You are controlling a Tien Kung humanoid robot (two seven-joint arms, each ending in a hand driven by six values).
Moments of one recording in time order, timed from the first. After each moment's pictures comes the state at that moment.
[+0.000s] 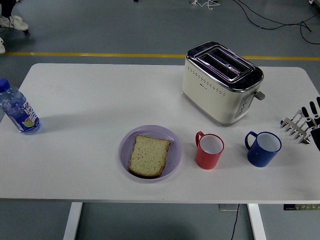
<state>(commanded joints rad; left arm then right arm) -0.10 0.02 -0.68 -0.18 1.67 -0.13 0.38 0.10 -0.22 1.64 1.26 -0.12 0.01 -0.06</state>
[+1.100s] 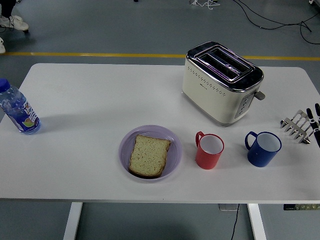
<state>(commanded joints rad) -0.11 0.02 -0.67 -0.18 1.67 -0.13 0.38 0.11 -0.20 1.67 1.22 -0.11 -0.01 -0.05</state>
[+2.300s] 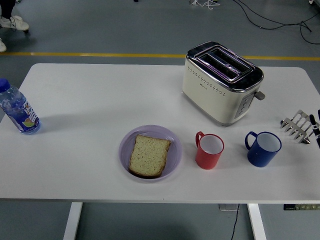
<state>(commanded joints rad) -0.09 0.03 -0.71 -0.18 1.74 -0.13 0.39 0.07 -0.20 1.68 1.24 -0.10 -0.02 -0.05</state>
